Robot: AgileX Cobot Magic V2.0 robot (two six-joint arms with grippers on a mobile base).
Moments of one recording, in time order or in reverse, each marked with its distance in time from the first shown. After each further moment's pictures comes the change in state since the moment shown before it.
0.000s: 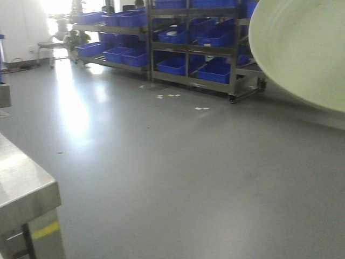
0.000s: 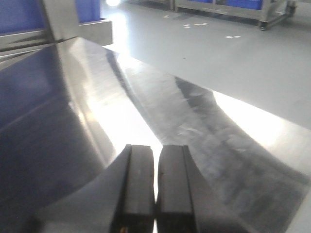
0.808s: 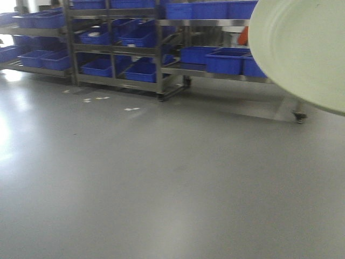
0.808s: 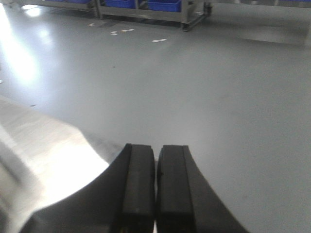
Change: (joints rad) left arm 0.000 0.000 0.000 0.000 0.000 0.000; right arm 0.000 0.000 0.000 -0.001 0.000 0.000
